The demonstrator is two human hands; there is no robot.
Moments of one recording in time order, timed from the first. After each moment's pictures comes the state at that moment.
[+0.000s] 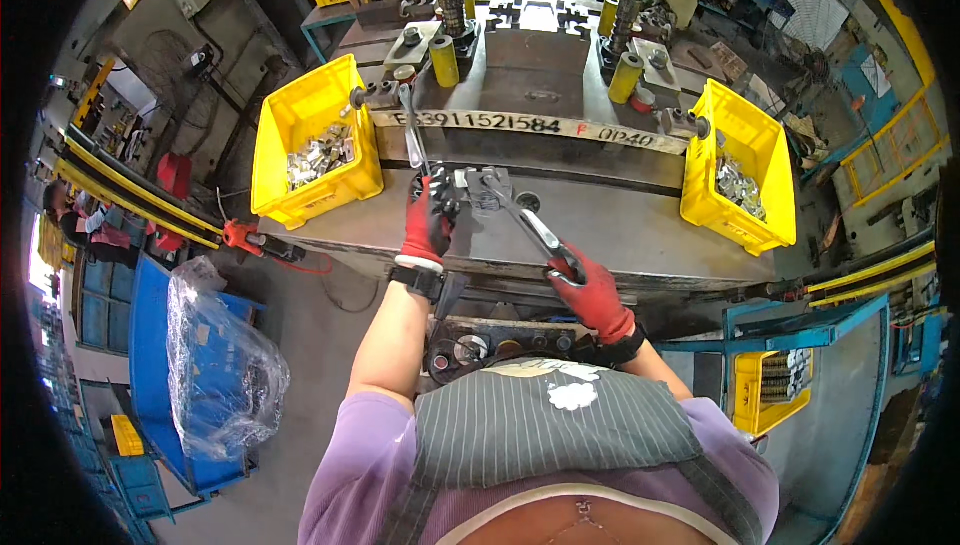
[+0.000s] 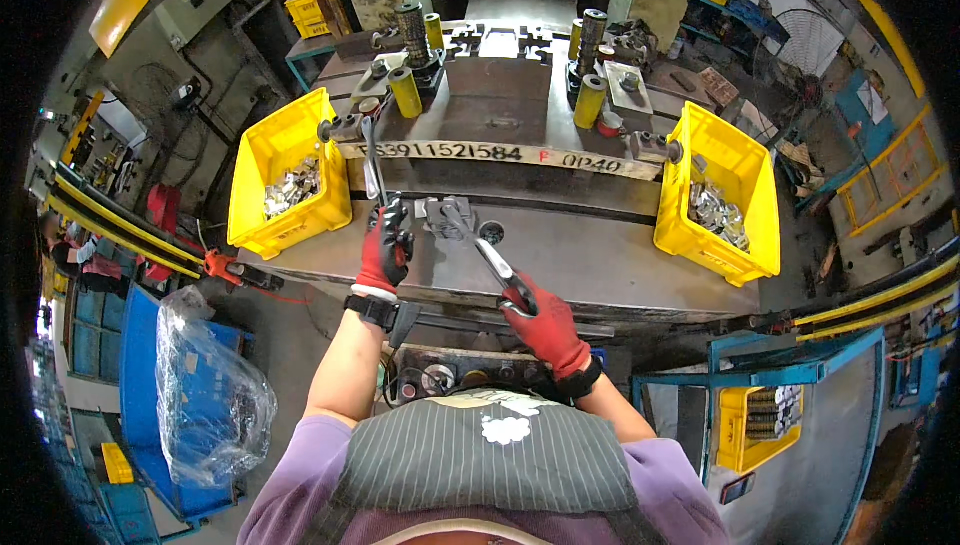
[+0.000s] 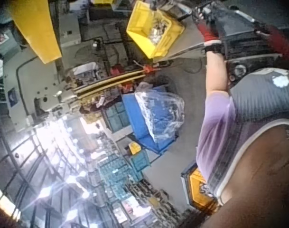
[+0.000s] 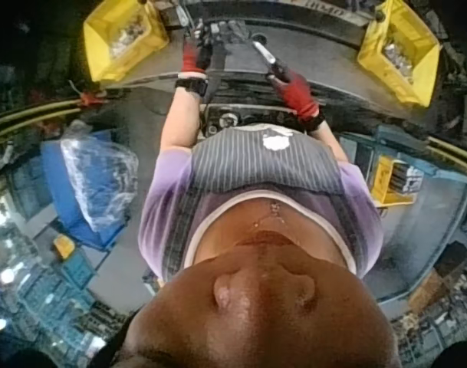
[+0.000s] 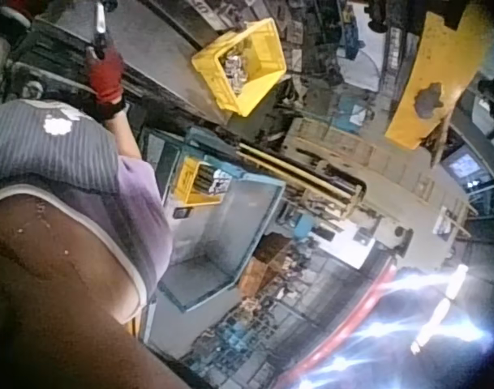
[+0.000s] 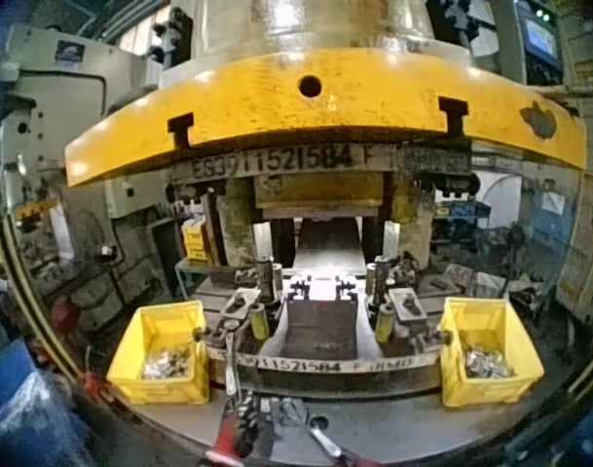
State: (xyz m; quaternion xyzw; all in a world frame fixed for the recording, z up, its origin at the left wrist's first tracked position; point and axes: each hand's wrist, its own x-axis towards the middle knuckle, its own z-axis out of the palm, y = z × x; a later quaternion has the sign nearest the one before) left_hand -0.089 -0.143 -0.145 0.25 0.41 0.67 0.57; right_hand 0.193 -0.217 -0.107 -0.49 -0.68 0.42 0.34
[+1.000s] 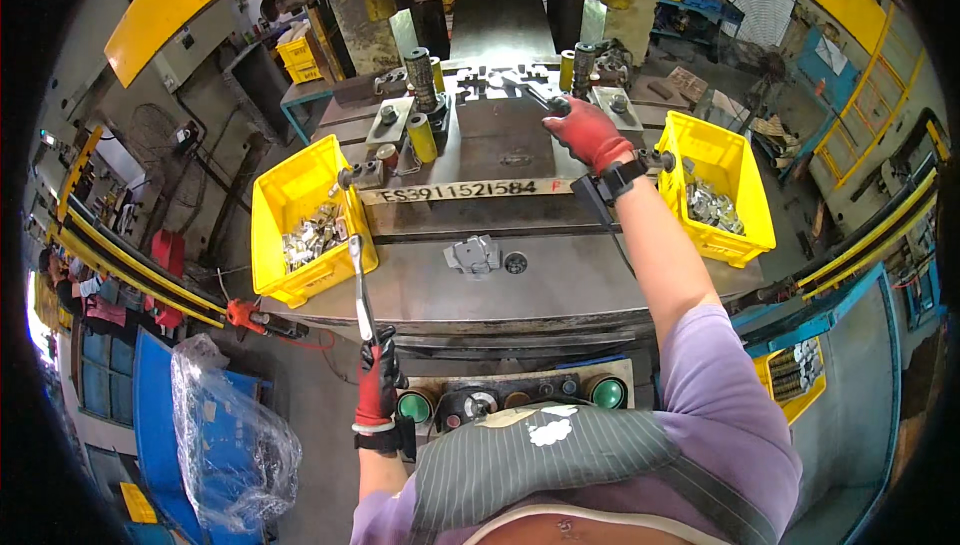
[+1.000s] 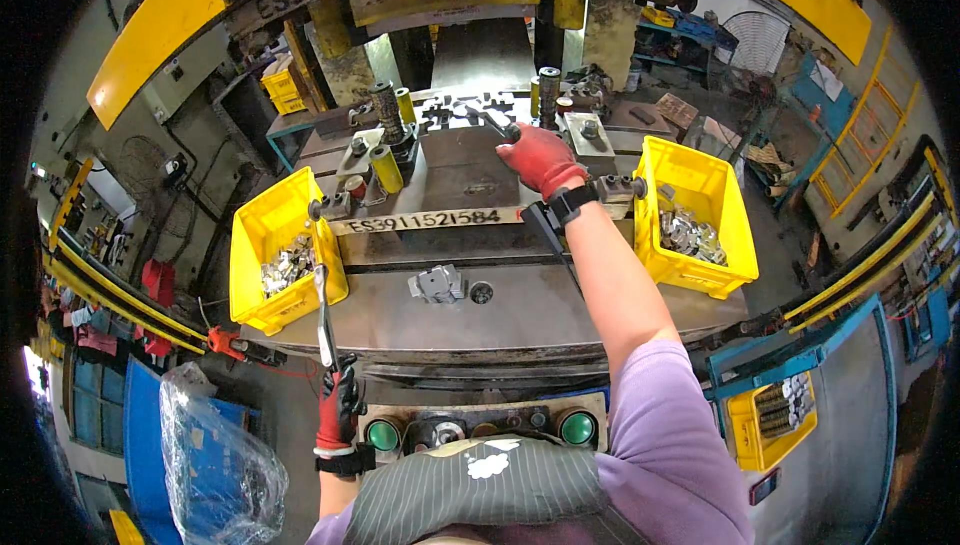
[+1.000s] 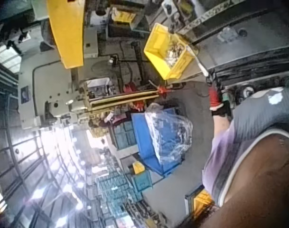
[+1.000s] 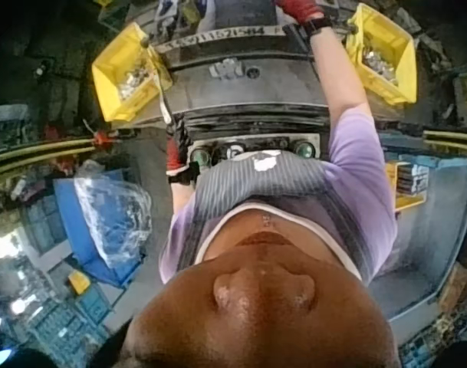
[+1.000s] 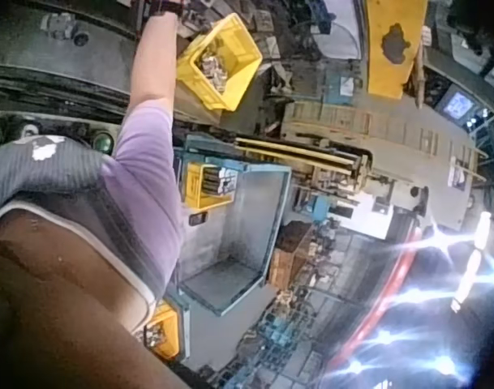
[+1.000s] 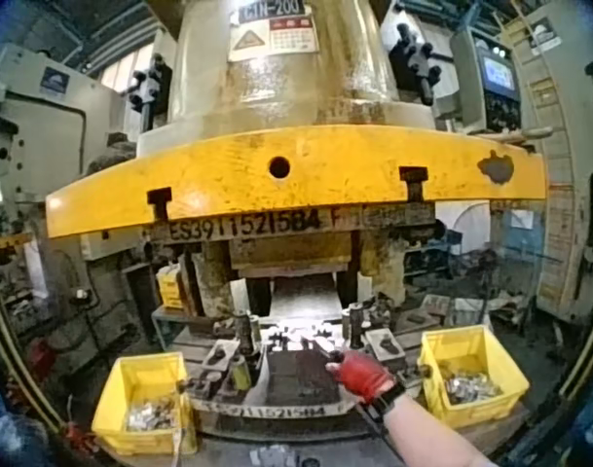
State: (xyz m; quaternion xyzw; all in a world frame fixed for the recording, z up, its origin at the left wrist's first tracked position) left_hand -0.133 -0.305 -0.104 0.26 0.53 0.60 0.54; right_hand 0.183 0.019 0.052 -0.57 -0.76 0.14 0.28
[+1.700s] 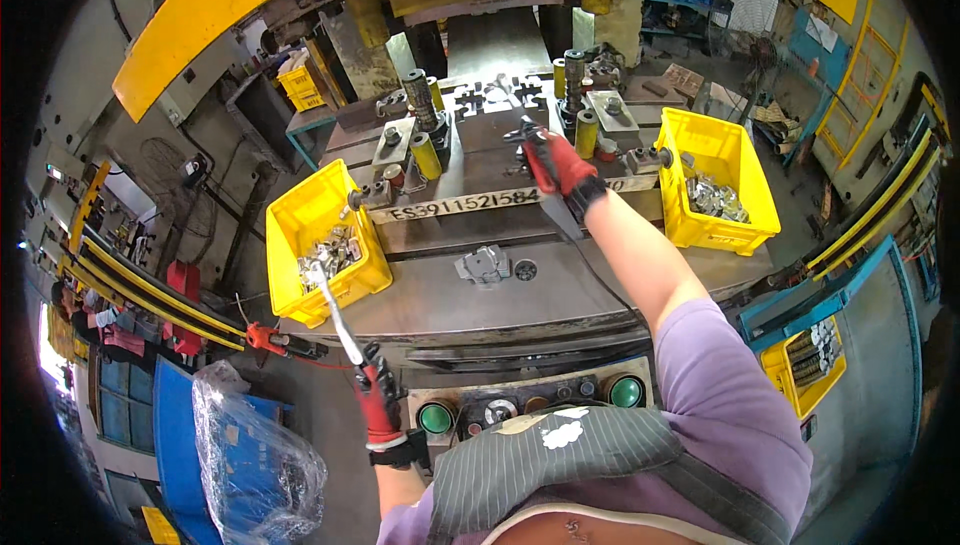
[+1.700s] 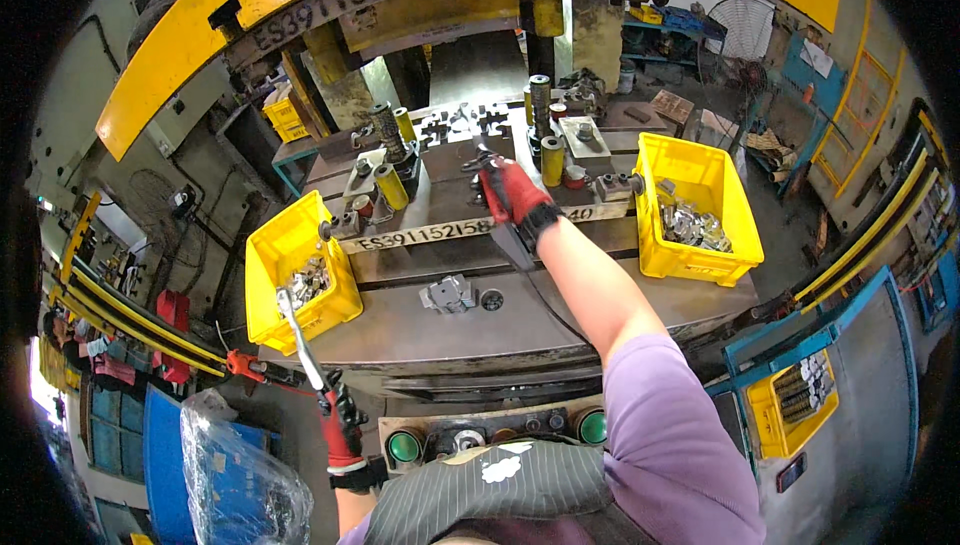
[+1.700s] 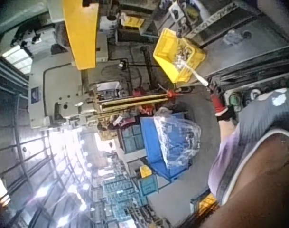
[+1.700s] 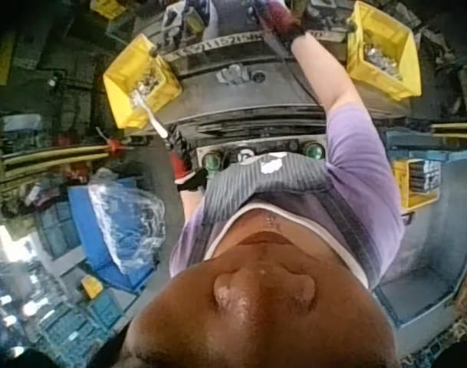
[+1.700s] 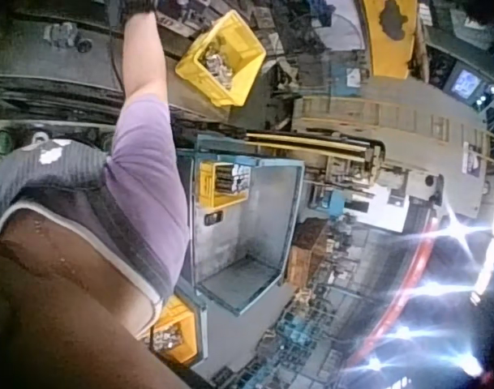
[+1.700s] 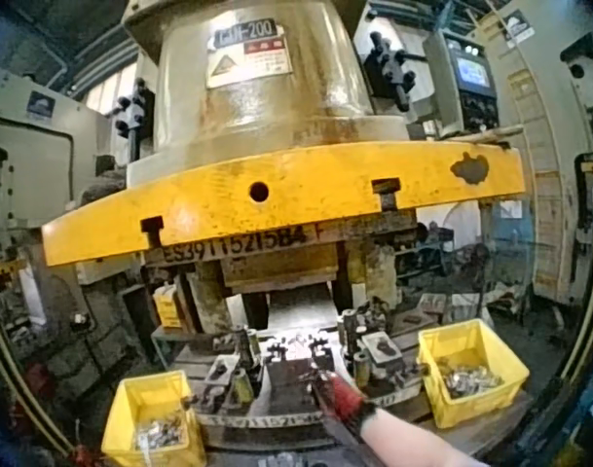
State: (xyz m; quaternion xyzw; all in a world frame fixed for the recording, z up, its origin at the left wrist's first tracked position) left_hand -0.166 -0.322 -0.120 0.24 0.51 0.70 0.44; right_hand 0.155 0.040 -0.028 -0.25 -0.32 0.75 0.52
